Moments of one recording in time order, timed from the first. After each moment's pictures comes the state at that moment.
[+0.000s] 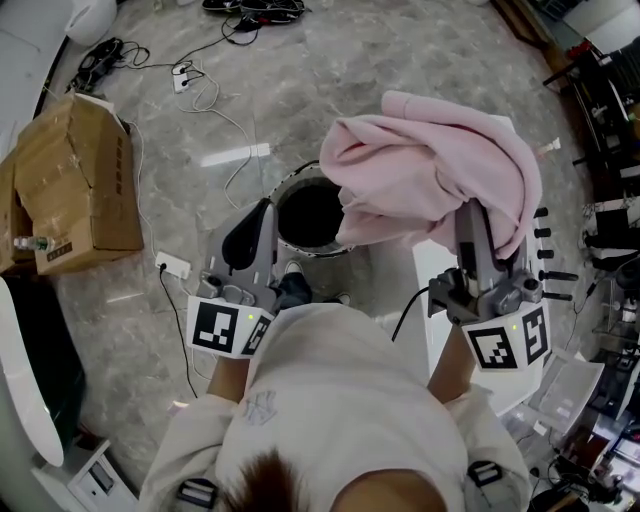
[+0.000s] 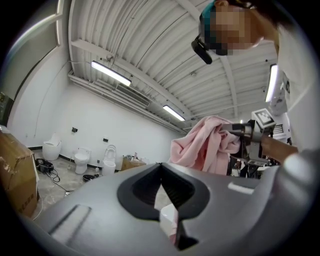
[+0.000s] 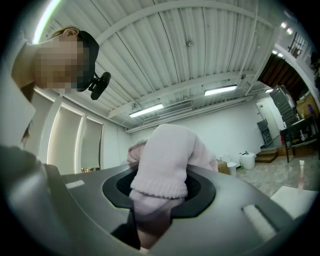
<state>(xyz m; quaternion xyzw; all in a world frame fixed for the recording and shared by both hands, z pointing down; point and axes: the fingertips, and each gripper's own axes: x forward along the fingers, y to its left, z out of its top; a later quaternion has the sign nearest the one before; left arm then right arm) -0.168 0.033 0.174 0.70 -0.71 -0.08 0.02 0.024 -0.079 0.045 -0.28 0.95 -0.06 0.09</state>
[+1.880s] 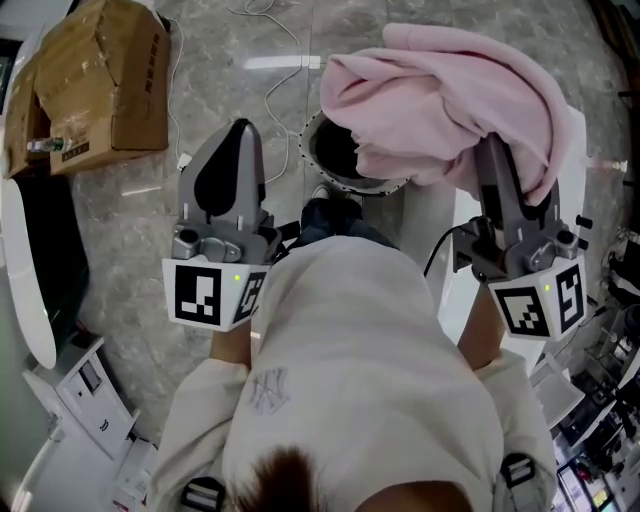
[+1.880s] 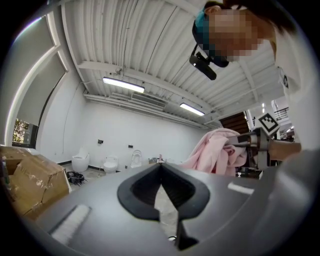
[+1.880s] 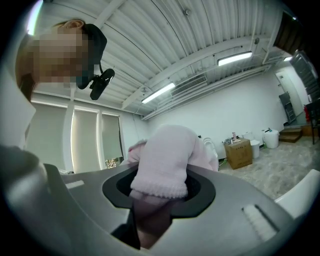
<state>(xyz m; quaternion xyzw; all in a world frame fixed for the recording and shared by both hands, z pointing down) -0.240 0.062 0.176 0.59 -0.81 -0.04 0.00 -0.076 -0.100 0.114 -0.15 0.98 -0.11 0.01</state>
